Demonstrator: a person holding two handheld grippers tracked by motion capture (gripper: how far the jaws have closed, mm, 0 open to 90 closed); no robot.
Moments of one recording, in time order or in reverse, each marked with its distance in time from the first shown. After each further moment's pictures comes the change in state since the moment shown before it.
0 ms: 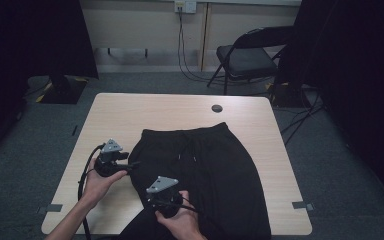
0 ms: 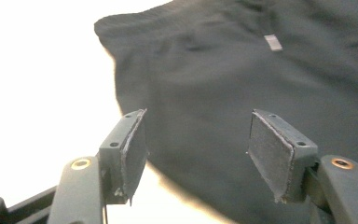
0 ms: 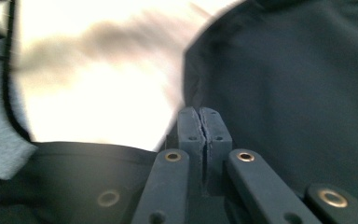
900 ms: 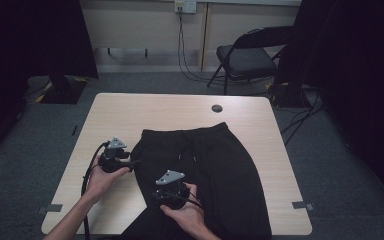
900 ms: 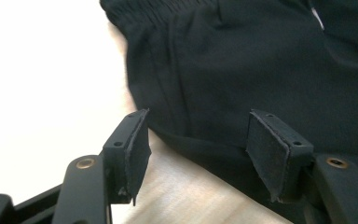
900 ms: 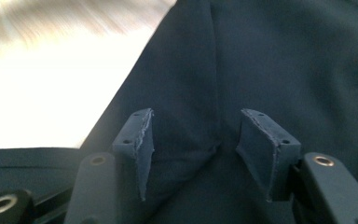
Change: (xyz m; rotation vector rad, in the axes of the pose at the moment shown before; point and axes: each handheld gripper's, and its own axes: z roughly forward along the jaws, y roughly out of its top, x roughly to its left) left arm 0.010 0.000 0.021 0.066 0.009 -0.006; right arm -0.030 -0.011 0.018 0.032 -0.072 0.044
